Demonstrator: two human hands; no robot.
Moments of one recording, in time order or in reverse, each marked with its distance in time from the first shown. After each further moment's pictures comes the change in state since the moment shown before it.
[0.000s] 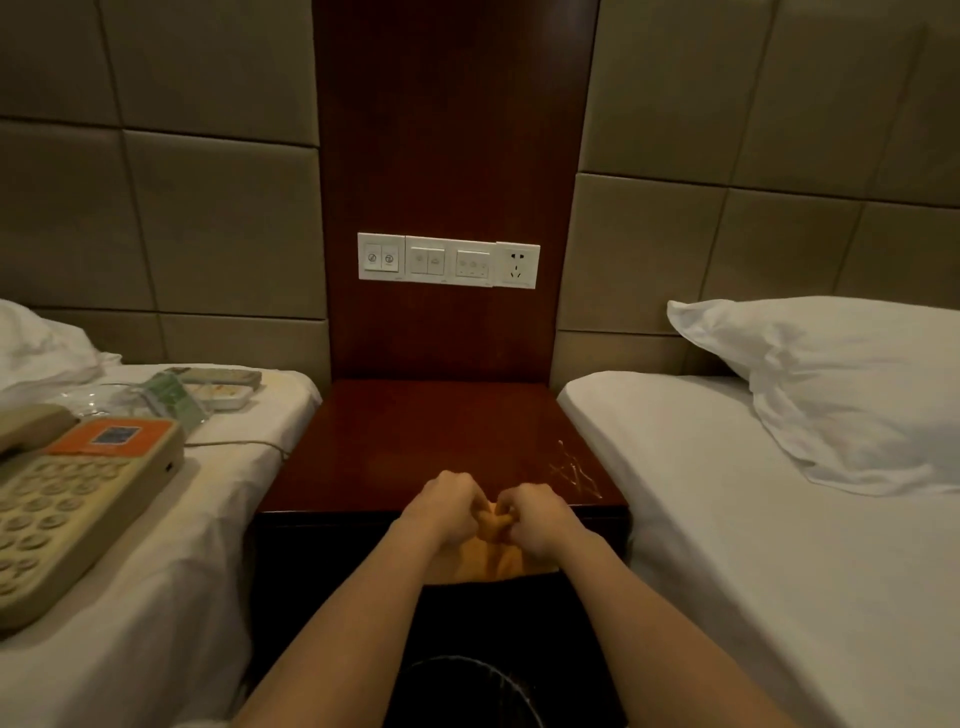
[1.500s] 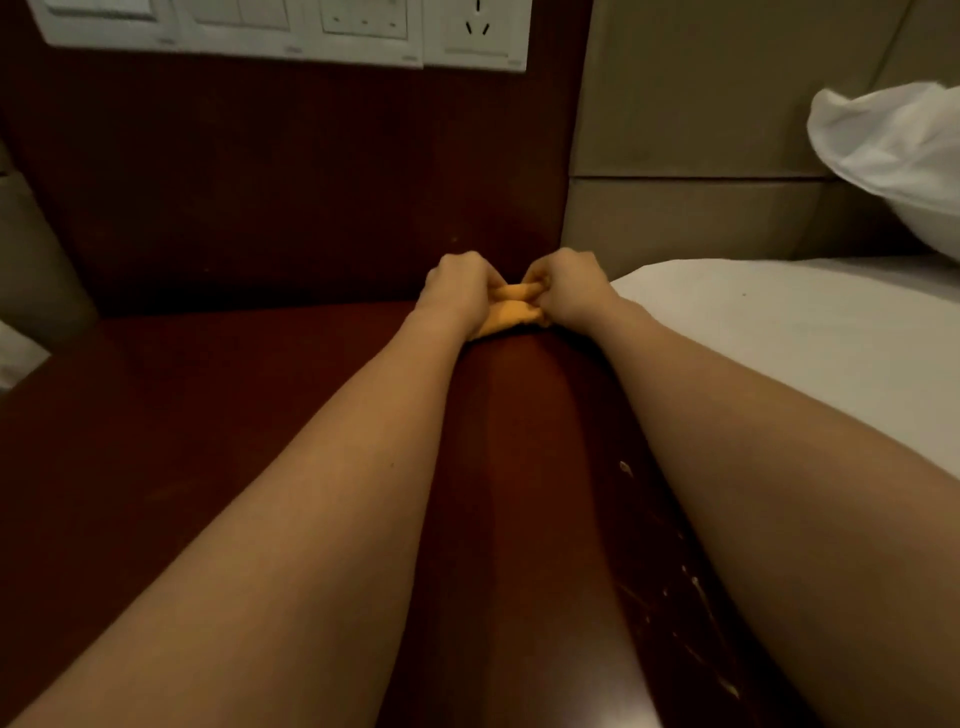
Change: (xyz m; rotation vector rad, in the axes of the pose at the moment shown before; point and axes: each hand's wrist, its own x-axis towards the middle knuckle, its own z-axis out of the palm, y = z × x) left_hand 0.383 -0.017 -0.038 -0.029 0.386 0.042; right_hand 0.333 0.151 -0.124 -0.038 0.459 0.053
